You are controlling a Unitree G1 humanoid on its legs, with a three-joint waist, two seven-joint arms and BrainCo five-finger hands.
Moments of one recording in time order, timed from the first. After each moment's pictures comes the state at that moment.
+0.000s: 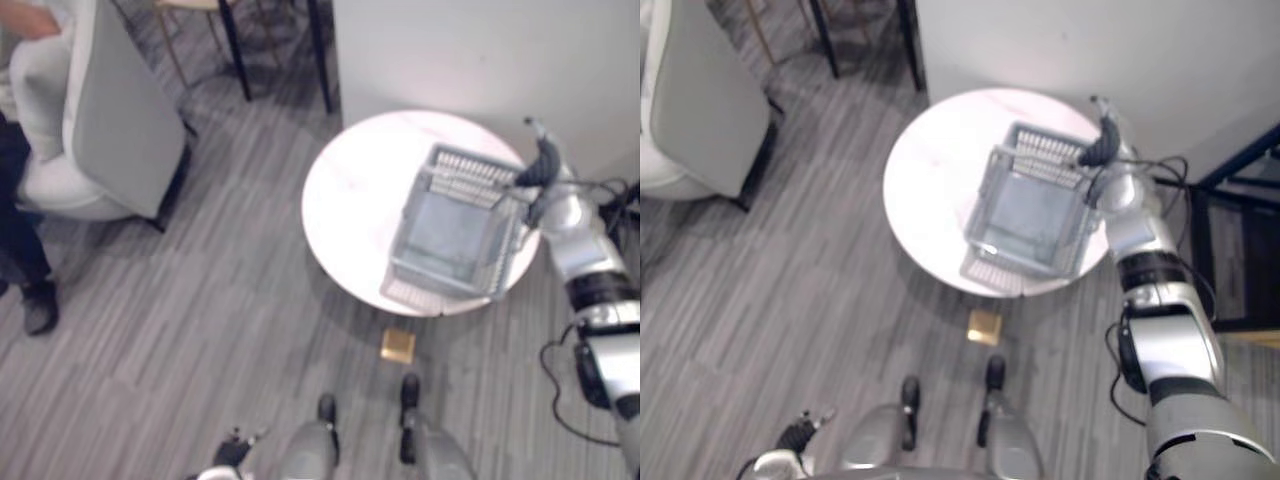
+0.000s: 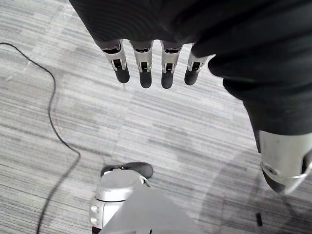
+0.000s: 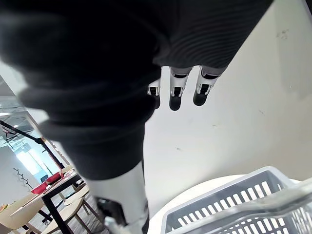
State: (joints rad) left arm 0.08 0.16 0.25 1.01 0.09 -0.09 0.04; right arm -0.96 -0.61 0.11 0.80 -0.39 -0.01 -0.13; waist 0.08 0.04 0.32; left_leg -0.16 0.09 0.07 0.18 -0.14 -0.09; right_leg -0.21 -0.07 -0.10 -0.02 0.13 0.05
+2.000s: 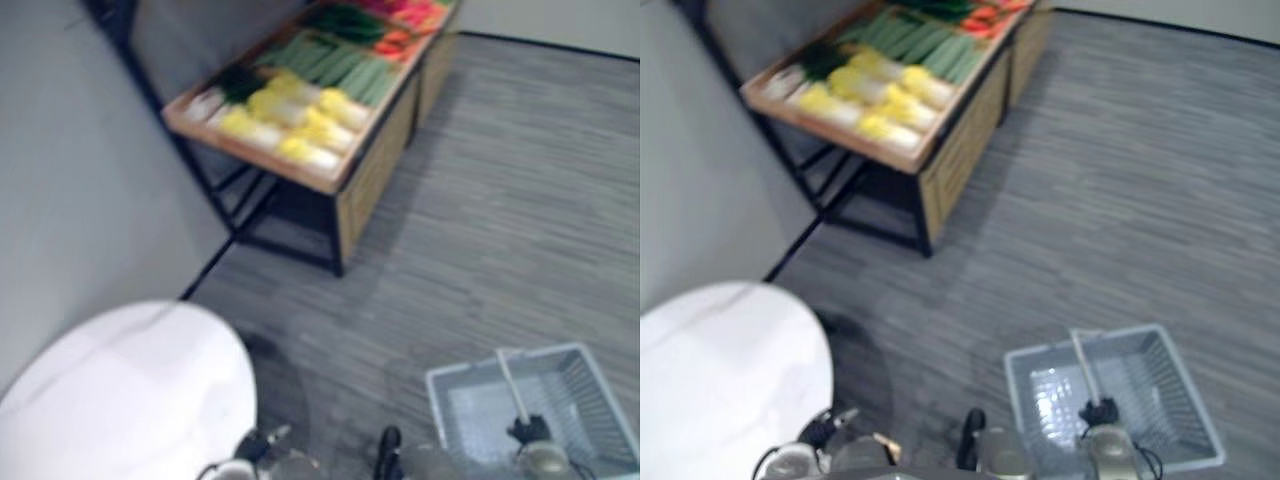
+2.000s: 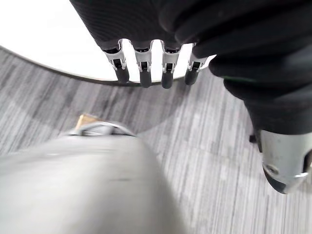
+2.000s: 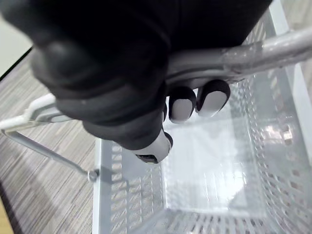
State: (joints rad) left arm 0.05 0.14 0.12 1.06 0.13 -0.08 0.03; right arm 0.07 -0.22 -0.26 0.85 -0.23 0.04 -0.15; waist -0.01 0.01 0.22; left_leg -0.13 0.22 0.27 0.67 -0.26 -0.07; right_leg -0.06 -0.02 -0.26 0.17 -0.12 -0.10
